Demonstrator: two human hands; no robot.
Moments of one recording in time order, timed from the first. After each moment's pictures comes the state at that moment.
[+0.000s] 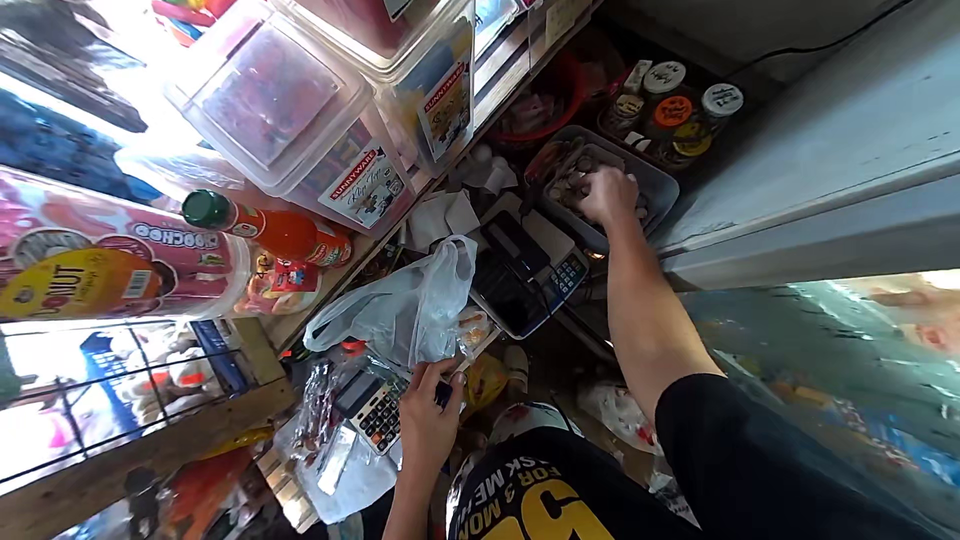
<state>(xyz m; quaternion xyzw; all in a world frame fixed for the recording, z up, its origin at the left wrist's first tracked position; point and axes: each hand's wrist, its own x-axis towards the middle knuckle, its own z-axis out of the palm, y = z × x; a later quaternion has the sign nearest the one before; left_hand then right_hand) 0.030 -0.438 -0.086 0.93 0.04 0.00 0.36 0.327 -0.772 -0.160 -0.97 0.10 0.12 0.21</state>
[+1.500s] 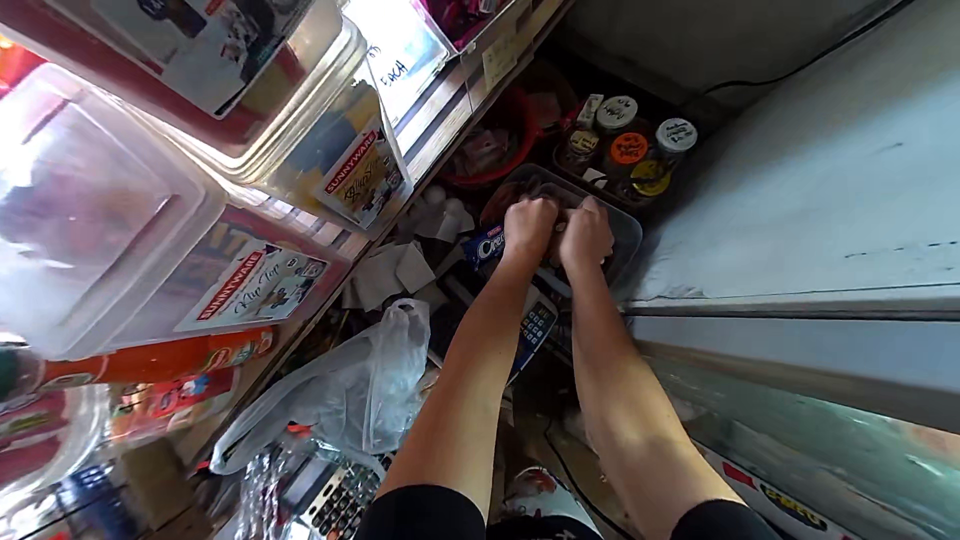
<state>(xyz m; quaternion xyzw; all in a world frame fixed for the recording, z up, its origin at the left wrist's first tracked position) 0.372 -0.692 -0.148 0.95 -0.22 -0.17 0.11 0.334 -0.769 -0.159 -0.94 0.27 0.05 0.21</state>
